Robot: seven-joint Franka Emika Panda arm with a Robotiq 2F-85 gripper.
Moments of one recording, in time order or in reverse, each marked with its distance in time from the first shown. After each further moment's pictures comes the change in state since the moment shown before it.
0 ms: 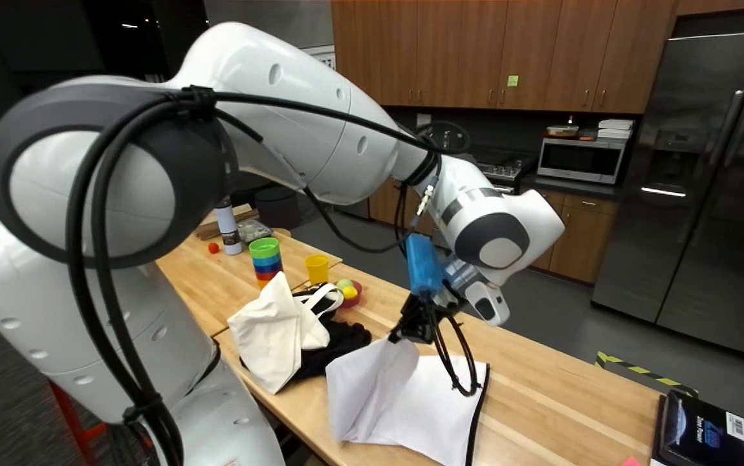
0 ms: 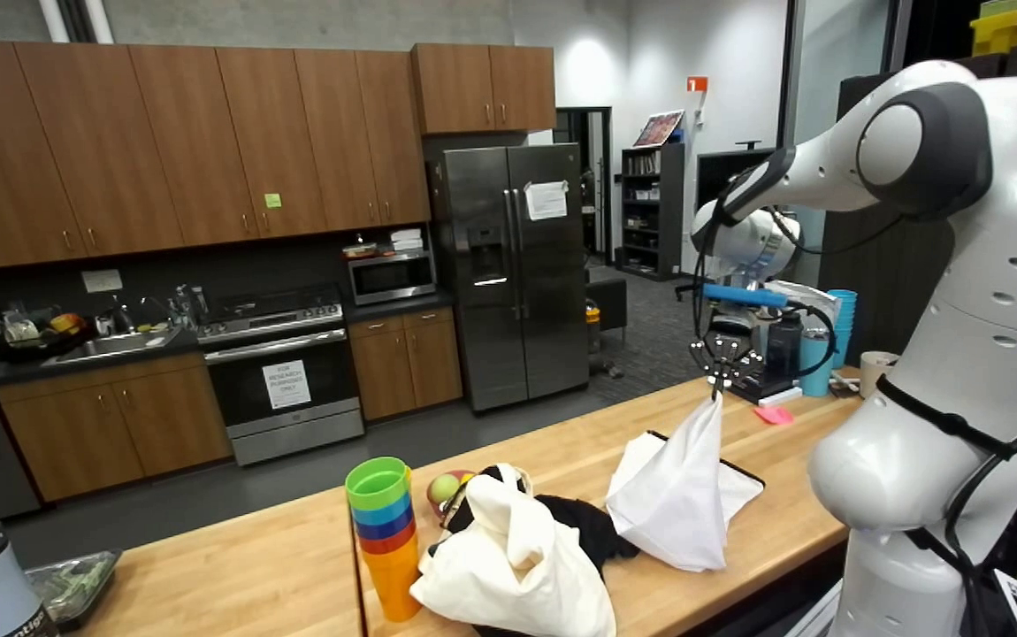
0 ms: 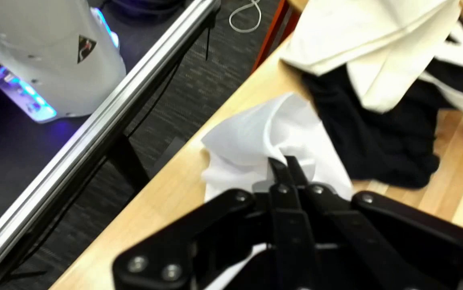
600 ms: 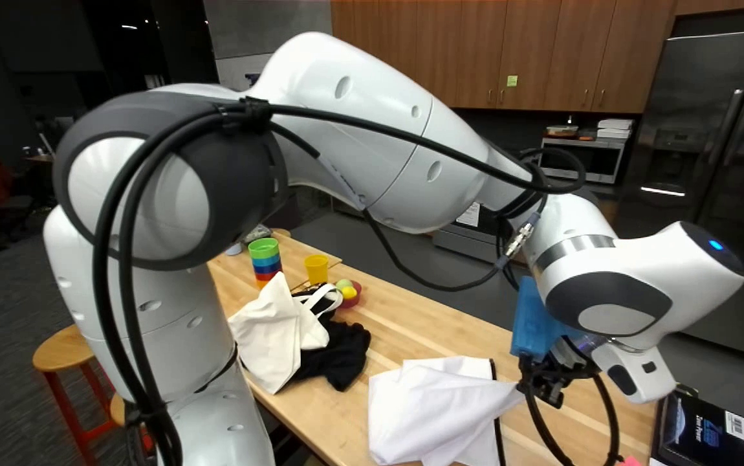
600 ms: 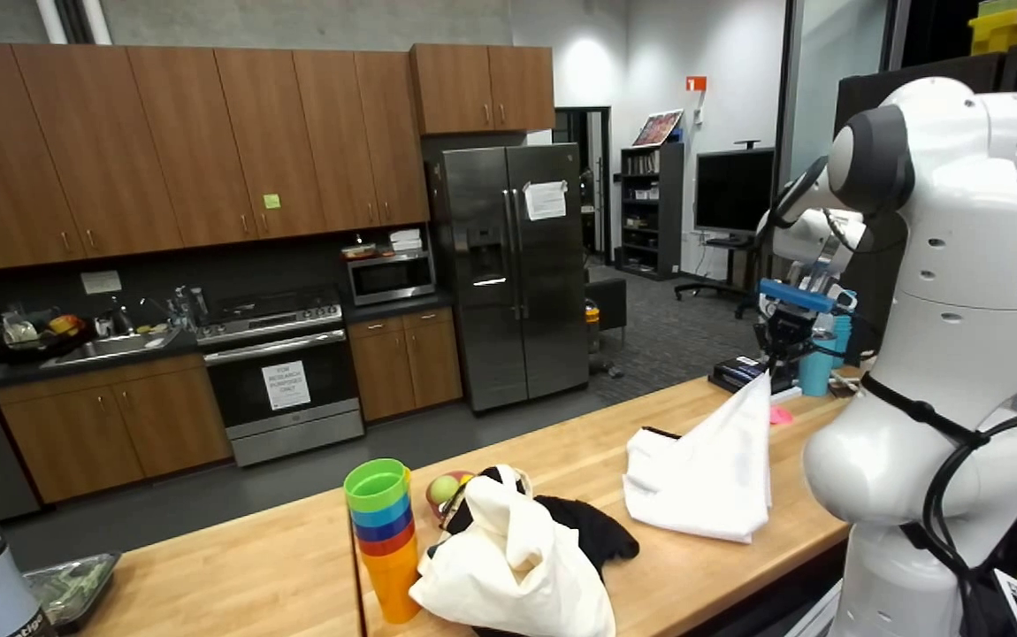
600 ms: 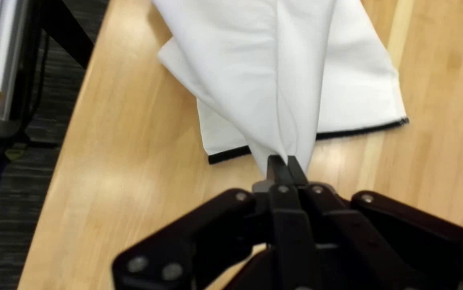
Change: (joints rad) arm -0.123 0.181 -0.208 0.155 0.008 0.372 0.002
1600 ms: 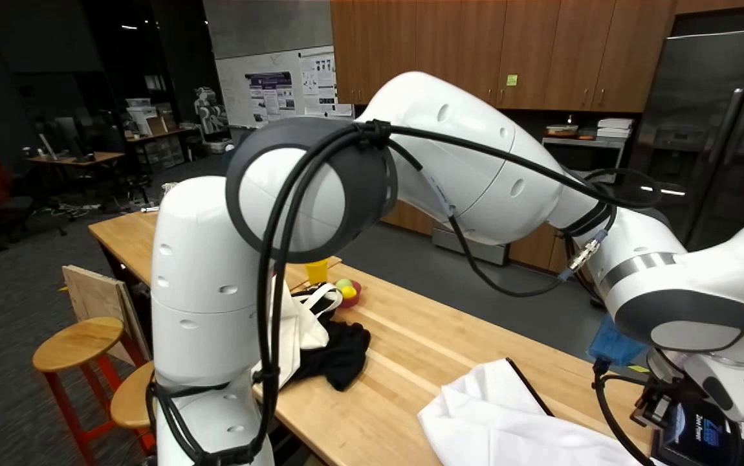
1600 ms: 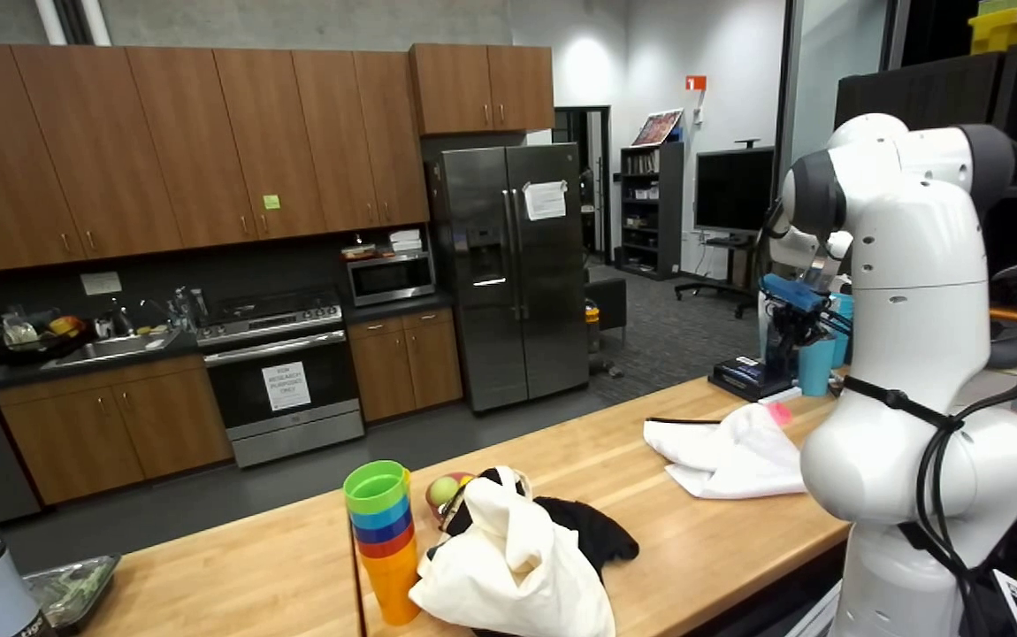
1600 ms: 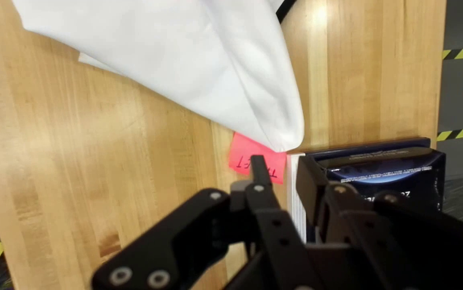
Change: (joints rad) arm -0.021 0.281 -0.052 0.262 0.070 0.267 0.221
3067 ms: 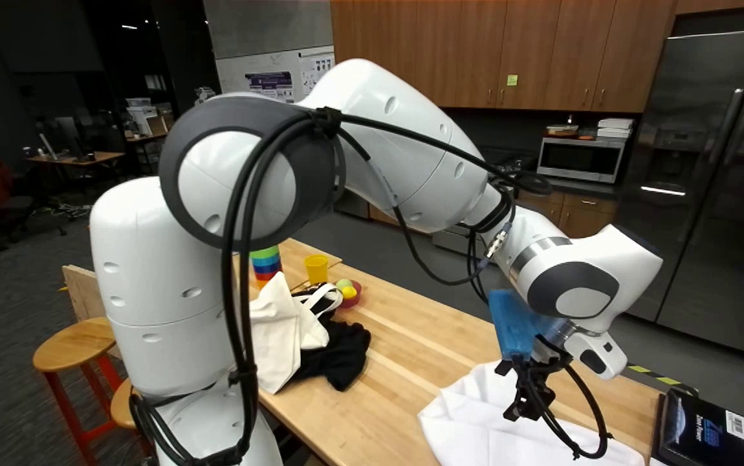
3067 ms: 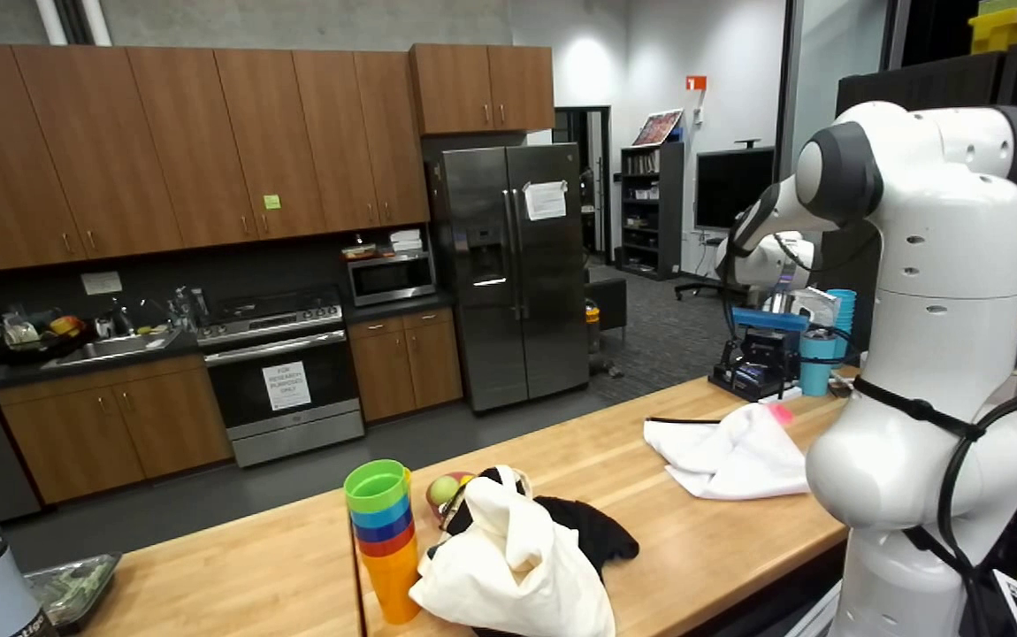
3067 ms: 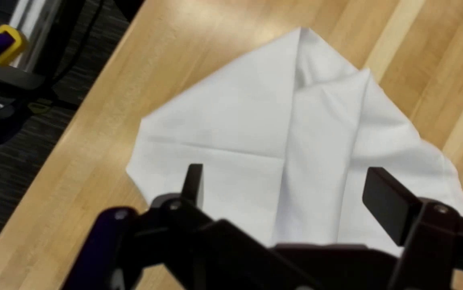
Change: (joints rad) arm 0.117 -0.180 0.100 -0.256 -0.216 -0.263 -0.302
